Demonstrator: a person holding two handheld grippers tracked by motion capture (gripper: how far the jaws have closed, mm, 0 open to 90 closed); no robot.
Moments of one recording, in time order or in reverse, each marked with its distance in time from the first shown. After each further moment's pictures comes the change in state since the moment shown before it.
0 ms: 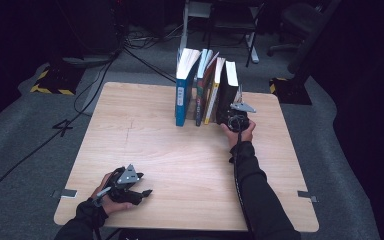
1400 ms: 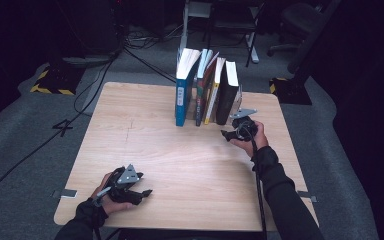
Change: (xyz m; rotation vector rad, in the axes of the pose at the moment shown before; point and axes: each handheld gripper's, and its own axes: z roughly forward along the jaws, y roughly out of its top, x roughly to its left) left arm 0.000 0.000 0.000 0.000 0.003 -0.005; right arm -0.009 0.000 -0.042 0.270 0.215 -0.354
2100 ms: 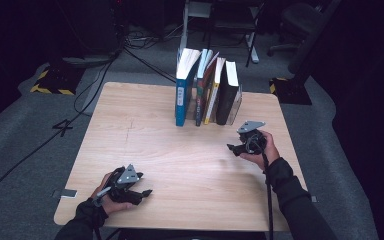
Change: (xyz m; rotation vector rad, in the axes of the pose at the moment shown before) left arm 0.000 0.000 0.000 0.000 0.000 -0.001; right arm 0.012 -0.032 -0.035 0.019 0.058 -0.097
